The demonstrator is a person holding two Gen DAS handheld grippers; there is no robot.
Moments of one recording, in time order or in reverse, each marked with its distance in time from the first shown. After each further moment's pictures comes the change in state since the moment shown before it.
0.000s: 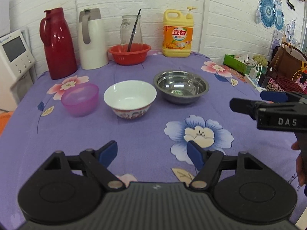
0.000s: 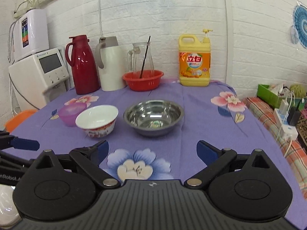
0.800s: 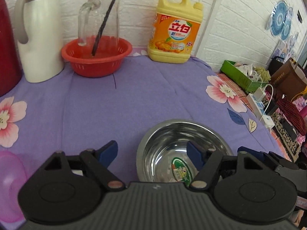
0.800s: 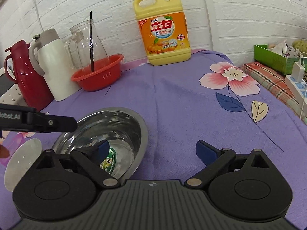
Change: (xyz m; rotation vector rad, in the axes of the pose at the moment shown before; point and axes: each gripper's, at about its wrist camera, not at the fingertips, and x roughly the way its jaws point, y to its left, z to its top) left arm 0.222 0.023 0.143 -0.055 0.136 -0.190; right arm 0.176 -0.064 0.015 0.244 0.137 -0.074
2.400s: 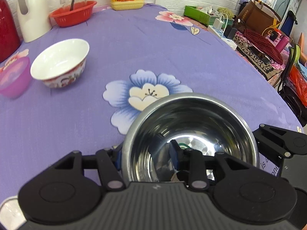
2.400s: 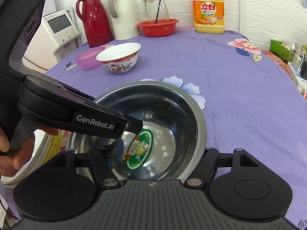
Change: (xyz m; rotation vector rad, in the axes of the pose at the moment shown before) left arm -0.118 -0.086 -0.187 0.147 0.188 -0.027; right arm -0.177 0.062 -0.136 -0.216 0.165 0.109
